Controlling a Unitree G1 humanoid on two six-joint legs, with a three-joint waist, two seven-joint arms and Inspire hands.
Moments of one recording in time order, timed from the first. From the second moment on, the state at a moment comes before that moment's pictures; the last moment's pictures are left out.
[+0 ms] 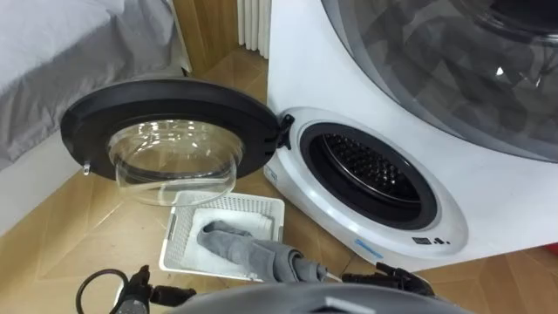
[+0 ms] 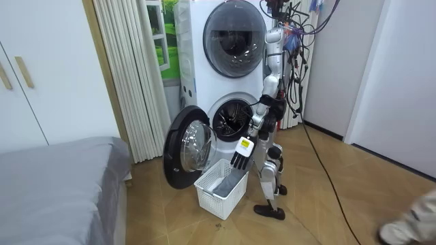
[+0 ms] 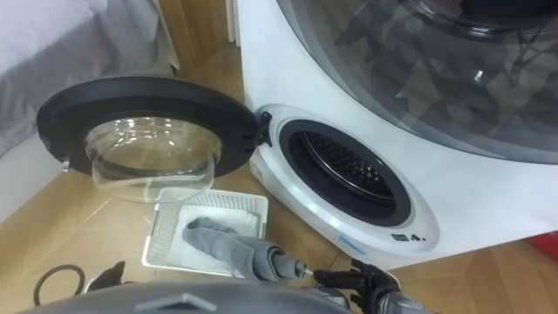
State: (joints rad) left arm 0.17 0.20 0.04 1.12 0.10 0.01 0.10; right arm 0.06 -0.21 0.09 1.29 0.30 0.00 0.19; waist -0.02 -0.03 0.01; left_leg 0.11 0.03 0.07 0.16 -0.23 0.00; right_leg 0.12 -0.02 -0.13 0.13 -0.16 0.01
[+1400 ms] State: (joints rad) left arm -0.55 0.16 -0.34 1.29 0.36 -0.10 0.18; right arm -0.38 -0.20 0.31 1.25 0.20 -0.08 0.04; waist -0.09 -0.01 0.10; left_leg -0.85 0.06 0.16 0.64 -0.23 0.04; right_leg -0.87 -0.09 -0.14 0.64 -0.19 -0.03
